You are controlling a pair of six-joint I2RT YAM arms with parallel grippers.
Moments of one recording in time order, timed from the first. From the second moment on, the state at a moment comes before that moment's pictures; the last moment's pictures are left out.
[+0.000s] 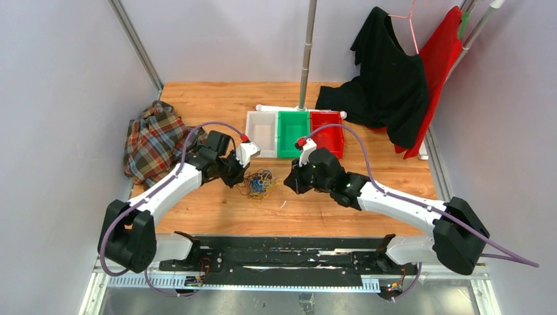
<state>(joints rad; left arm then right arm) -0.38 1.29 0.80 -0.48 0.37 0.41 0.88 1.29 0.75 0.01 -0.09 0.42</state>
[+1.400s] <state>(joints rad) -0.60 1.39 1.00 -0.59 0.66 0.33 0.86 1.12 0.60 -0.23 0.00 0.47</state>
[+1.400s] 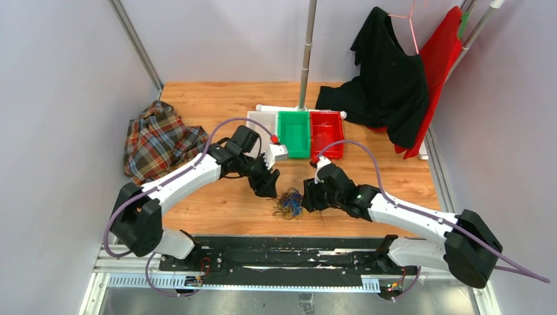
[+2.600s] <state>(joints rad) -0.45 1.33 0.91 -0.52 0.50 0.38 0.75 1.22 0.53 -0.02 -0.03 0.51</state>
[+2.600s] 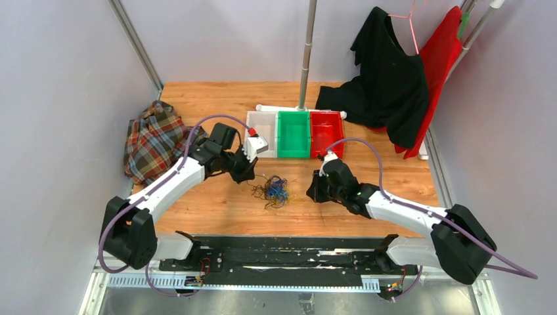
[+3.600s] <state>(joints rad) -0.20 0.97 0.48 -0.59 -0.16 0.91 0.39 0.83 0.92 -0.35 0.16 0.29</state>
